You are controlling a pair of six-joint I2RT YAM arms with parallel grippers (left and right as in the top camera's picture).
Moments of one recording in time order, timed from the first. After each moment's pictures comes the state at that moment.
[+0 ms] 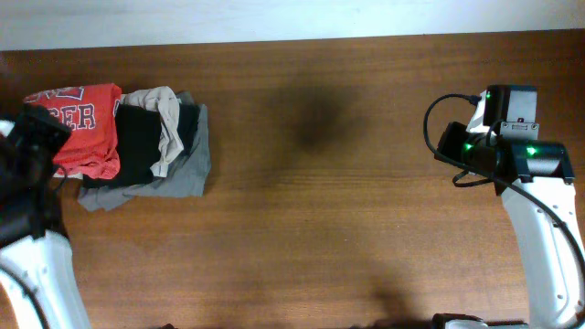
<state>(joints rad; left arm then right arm) 0.47 1.26 1.24 -0.40 0.19 -0.50 -0.11 1.36 1.26 -0.91 -0.09 0.31</state>
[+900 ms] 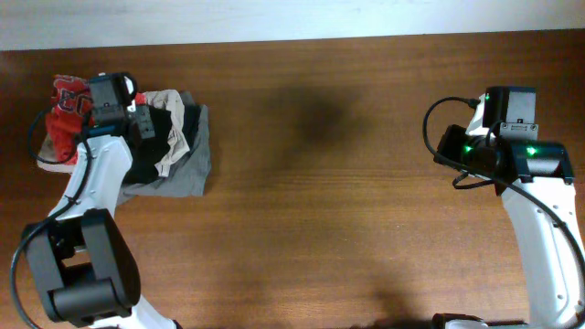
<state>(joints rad) 0.15 1.85 1.32 -0.36 -0.24 0.05 -0.11 1.36 1.26 -0.94 -0.09 0.31</state>
